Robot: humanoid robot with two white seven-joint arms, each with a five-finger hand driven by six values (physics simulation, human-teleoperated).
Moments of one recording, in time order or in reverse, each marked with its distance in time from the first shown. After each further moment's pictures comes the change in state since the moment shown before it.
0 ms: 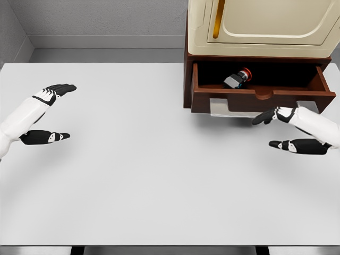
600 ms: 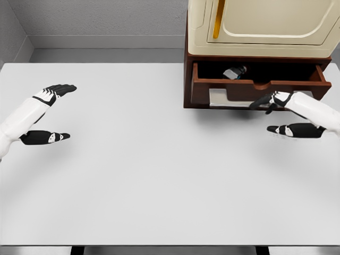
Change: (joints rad) left arm 0.000 0.000 0.000 0.000 0.000 0.000 0.000; right arm -0.184 0.044 0.105 0.120 0.044 0.000 0.004
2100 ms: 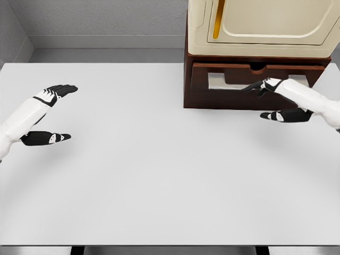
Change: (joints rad) left arm 0.009 0.000 0.000 -0.017 0.000 0.000 0.000; right arm -0.183 0.069 0.139 0.157 0.043 0.001 0.001
